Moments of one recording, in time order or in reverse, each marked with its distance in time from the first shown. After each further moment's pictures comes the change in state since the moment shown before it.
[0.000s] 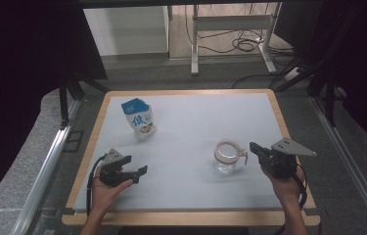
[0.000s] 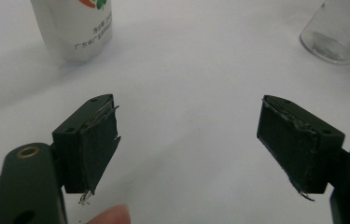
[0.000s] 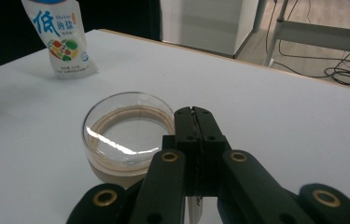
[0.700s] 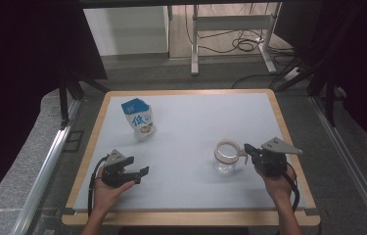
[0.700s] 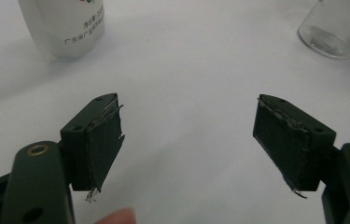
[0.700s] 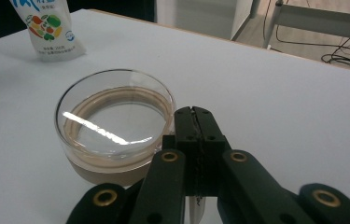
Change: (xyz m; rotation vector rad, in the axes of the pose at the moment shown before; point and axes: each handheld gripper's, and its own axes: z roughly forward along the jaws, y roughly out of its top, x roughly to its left) left arm -0.003 -0.003 0.005 0.012 -0.008 0.009; right arm 0.003 -0.012 0.025 0.057 -0.023 -0.007
